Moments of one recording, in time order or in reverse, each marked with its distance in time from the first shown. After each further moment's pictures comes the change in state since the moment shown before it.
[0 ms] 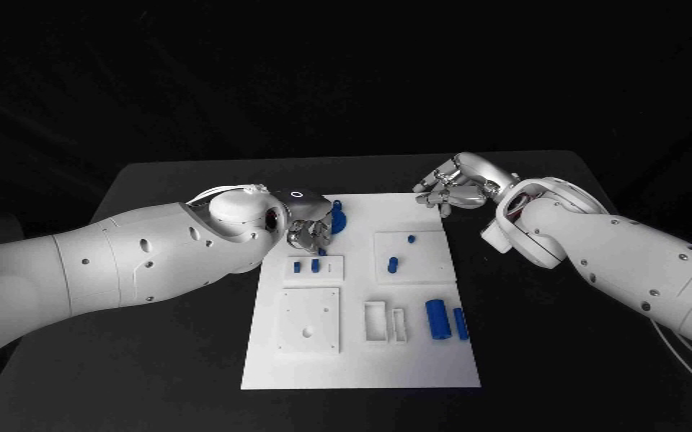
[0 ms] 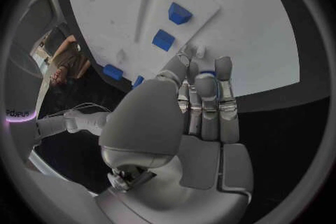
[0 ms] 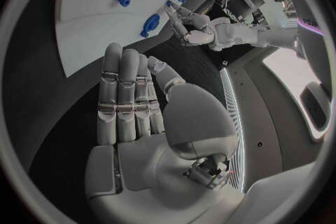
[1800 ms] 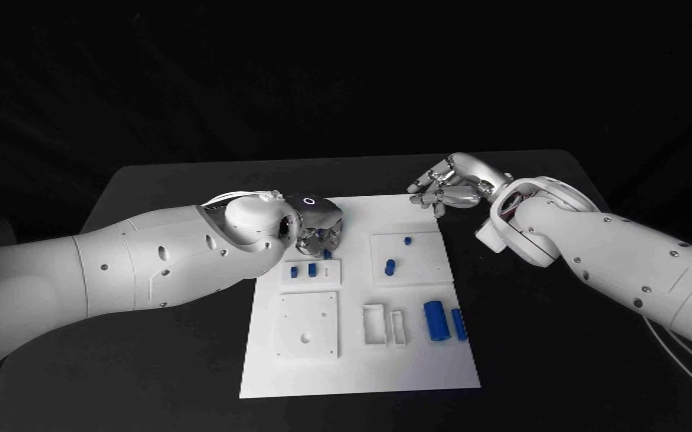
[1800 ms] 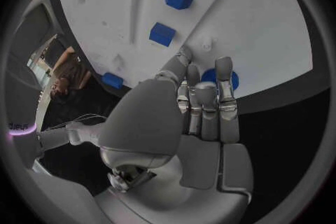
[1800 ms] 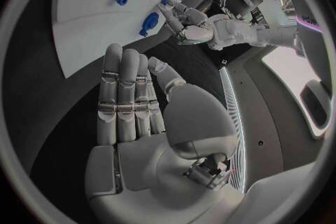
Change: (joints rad) left arm 0.012 0.065 -0.039 -0.016 -0.069 0.012 -0.025; left_hand -0.014 -0.012 -0.004 0.043 0.011 -0.040 0.003 0.000 -0.001 -0.025 -0.001 0.144 0.017 0.002 0.002 0.084 0.070 0.000 0.007 0.008 0.023 0.000; right arm 0.000 0.002 0.000 0.000 0.013 0.010 0.002; right_hand -0.017 0.007 -0.018 0.004 0.017 -0.007 0.000 0.000 0.000 0.000 0.000 0.000 0.007 0.000 0.000 0.008 -0.014 0.000 0.000 0.000 -0.029 0.003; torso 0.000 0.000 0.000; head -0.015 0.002
